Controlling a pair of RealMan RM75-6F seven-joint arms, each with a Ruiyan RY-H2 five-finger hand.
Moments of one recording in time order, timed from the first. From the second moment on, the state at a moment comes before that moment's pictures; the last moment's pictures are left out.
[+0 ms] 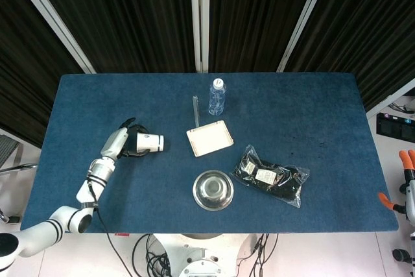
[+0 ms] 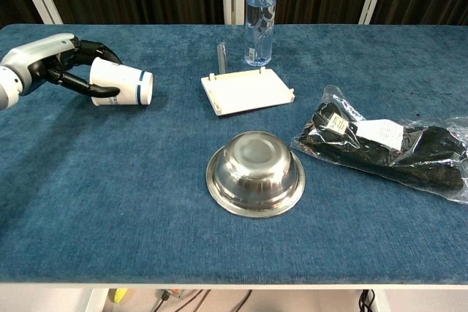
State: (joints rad) left arm -0.67 -1.67 -0.15 -1.02 1.30 0.92 -0.65; right arm 0.00 -1.11 0.13 -1.56 -1.30 1.45 0.00
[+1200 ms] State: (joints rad) left arm -0.76 -1.48 -0.17 -1.47 1.18 0.96 0.32; right arm 0.00 -1.09 0.12 -1.56 -1.31 1.42 0.08
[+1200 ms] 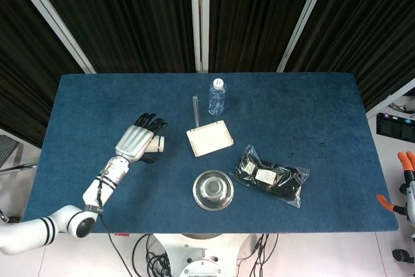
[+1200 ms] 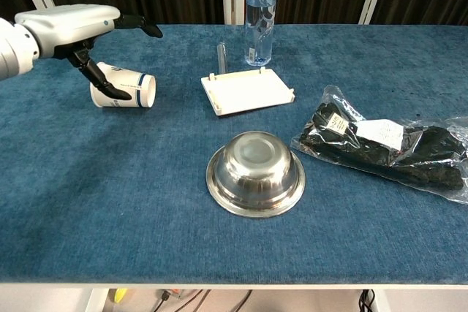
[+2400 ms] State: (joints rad) left arm -1.07 -1.64 -0.22 -1.54 0.30 1.14 1.12; right arm 0.00 -1.06 0.12 -1.57 -1.30 1.42 0.10
